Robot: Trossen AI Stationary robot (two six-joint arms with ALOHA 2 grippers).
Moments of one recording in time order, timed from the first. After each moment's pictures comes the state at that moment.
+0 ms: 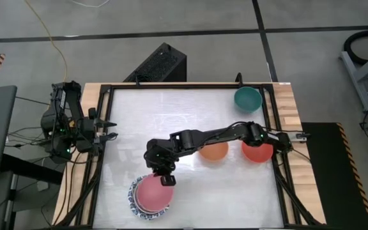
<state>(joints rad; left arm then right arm) -1.28 0.52 0.80 -1.43 -1.28 -1.13 0.18 2.31 2.36 -0.84 -0.30 0.07</state>
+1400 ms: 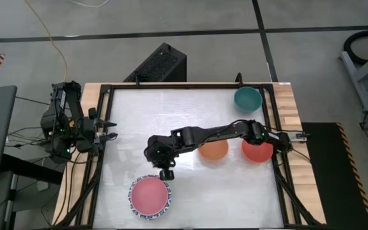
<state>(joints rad) -1.28 0.52 0.80 -1.43 -1.27 -1.13 0.16 2.29 2.34 -0.84 -0.17 0.03</state>
